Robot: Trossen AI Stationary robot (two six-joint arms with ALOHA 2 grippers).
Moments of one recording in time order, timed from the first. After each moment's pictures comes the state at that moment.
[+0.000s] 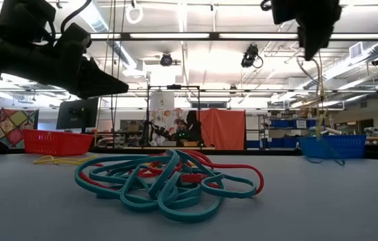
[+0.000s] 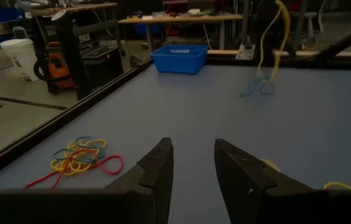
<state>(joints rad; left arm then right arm) -0.14 1.14 0.13 0.87 -0.51 -0.03 -0.01 1.30 1.26 -1.21 -0.07 0.45</state>
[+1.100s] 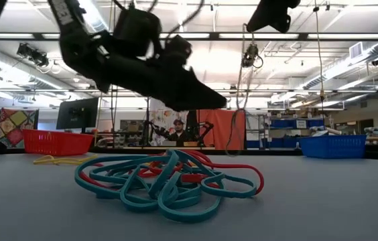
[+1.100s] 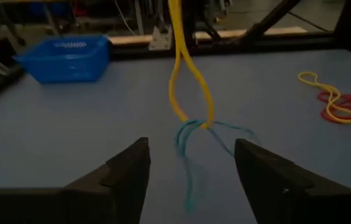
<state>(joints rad) 0.01 1.86 0.78 0.83 0.00 0.05 0.02 1.29 1.26 -0.77 0.13 0.32</state>
